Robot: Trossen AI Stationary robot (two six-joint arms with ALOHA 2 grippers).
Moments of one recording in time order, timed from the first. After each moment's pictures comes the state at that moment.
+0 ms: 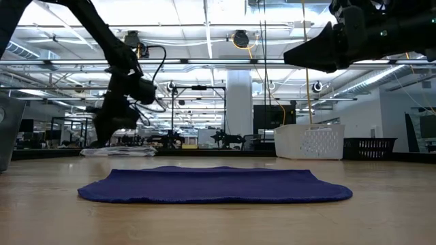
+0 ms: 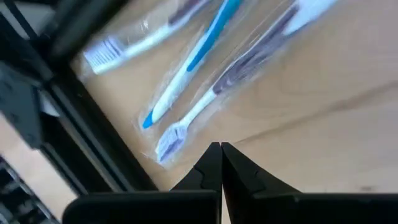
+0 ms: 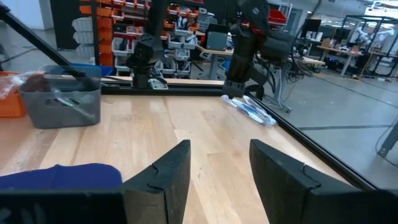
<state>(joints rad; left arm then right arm) 0.94 1.77 1.13 -1.00 -0.27 -0.09 0.27 1.18 0.28 0.83 0.57 -0.07</state>
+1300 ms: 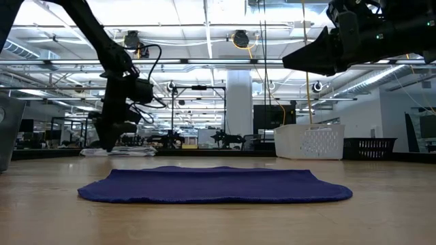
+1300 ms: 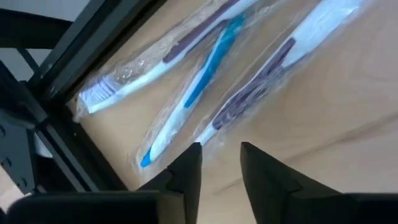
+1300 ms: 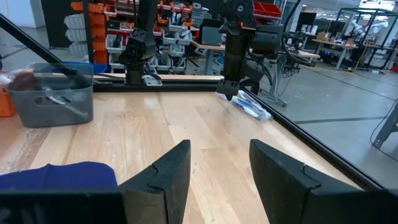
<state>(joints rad) 0.96 1.74 1.03 -0.78 -0.27 0.03 0.25 1.18 0.28 0.81 0.57 -0.05</state>
